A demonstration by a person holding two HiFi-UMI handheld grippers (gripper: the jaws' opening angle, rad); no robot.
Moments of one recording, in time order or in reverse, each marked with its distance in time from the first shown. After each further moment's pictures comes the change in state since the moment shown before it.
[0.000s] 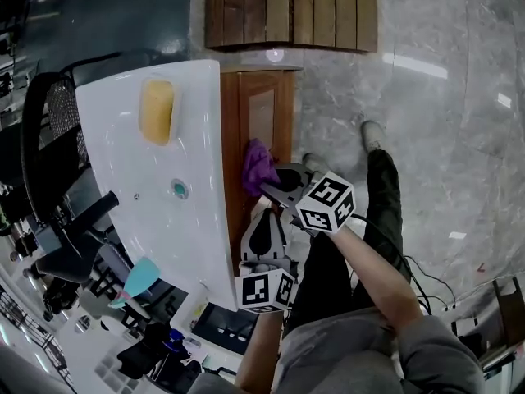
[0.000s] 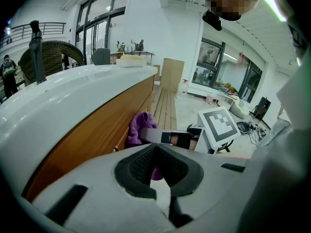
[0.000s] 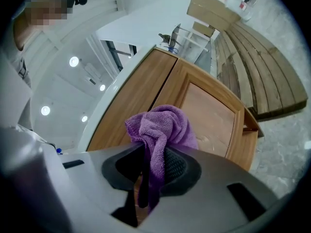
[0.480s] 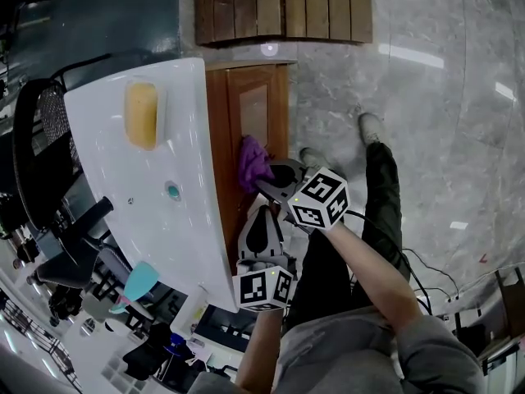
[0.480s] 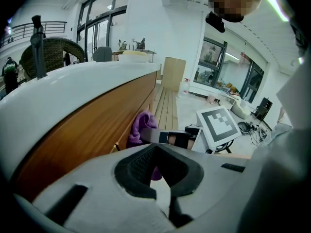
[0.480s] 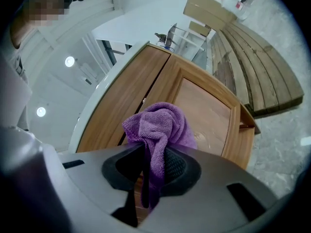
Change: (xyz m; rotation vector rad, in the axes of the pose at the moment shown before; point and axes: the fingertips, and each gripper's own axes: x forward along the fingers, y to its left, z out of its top) left arm 0.009 0.004 -0.008 -0.012 0.008 0.007; right arm 0.006 -0.014 -0.006 0.024 0.001 -0.037
